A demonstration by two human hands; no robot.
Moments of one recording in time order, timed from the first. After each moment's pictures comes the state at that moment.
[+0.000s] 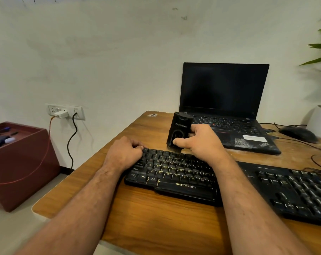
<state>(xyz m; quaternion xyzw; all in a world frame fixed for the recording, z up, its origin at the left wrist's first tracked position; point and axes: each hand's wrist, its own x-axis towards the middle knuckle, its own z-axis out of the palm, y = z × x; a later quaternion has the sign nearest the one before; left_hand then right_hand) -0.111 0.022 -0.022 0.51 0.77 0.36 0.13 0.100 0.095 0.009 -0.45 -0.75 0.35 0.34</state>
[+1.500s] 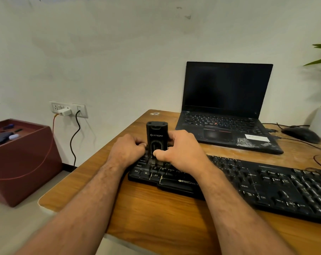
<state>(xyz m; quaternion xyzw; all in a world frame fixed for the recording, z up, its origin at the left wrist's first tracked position) -0.114 0.024 -0.027 0.51 0.78 0.36 0.11 0.068 0.047 0.005 -0.38 -0.83 0.29 0.30</state>
